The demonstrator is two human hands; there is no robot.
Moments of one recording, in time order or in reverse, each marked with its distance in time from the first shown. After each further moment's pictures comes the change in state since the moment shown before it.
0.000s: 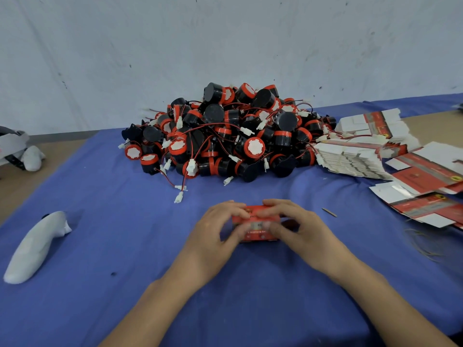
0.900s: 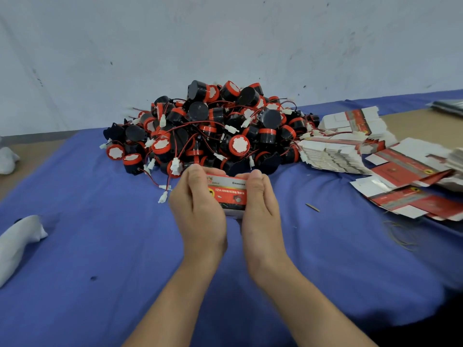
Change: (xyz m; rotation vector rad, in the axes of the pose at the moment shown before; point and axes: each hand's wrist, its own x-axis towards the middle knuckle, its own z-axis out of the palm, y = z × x) left_hand 0.036 0.074 0.016 -0.634 0.682 -0.237; right_hand 0.013 -0.061 0.064 0.675 0.426 0.062
